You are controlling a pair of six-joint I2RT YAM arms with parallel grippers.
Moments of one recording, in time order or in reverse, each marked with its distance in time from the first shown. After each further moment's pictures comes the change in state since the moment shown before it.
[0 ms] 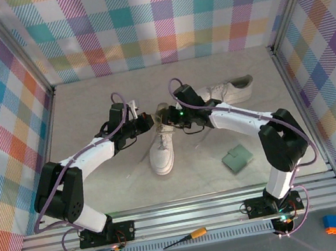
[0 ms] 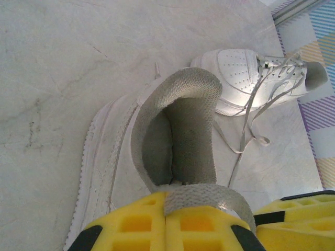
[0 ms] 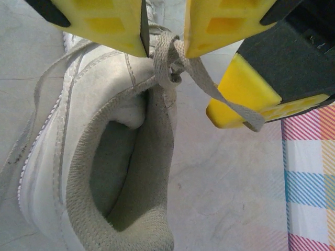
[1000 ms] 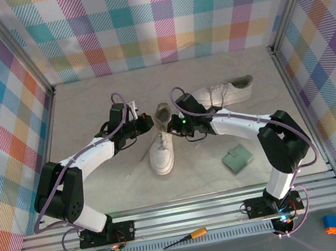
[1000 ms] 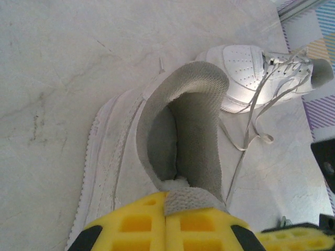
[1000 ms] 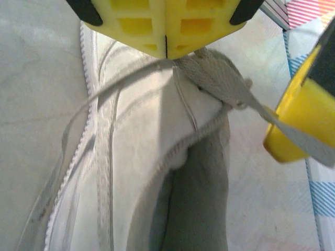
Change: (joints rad) left arm 0.000 0.000 0.001 -0.024 -0.003 0.000; right arm 0.035 -0.029 -0.121 0.019 0.003 0.050
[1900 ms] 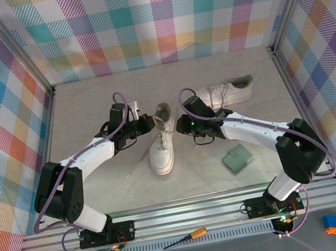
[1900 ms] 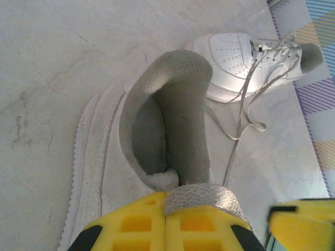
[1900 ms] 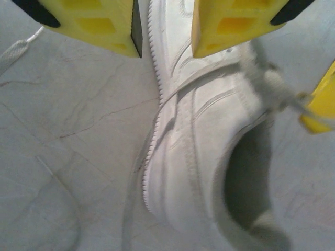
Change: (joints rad) left arm -0.003 0.000 0.000 0.005 0.051 0.051; right arm -0.021 -0.126 -0.075 -0.084 0.248 -0.011
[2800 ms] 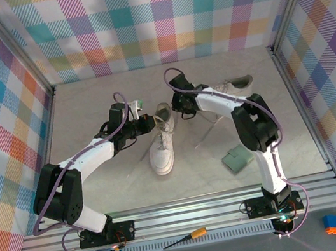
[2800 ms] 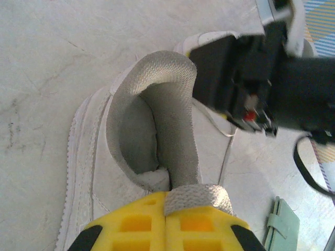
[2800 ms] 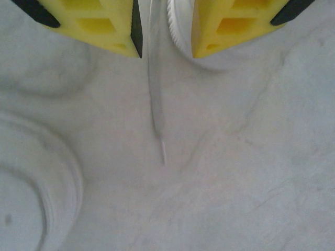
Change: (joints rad) left arm -0.003 -0.018 -0.001 -0.001 0.009 0.029; right arm -0.133 0.528 0.587 -0.186 0.116 -0.137
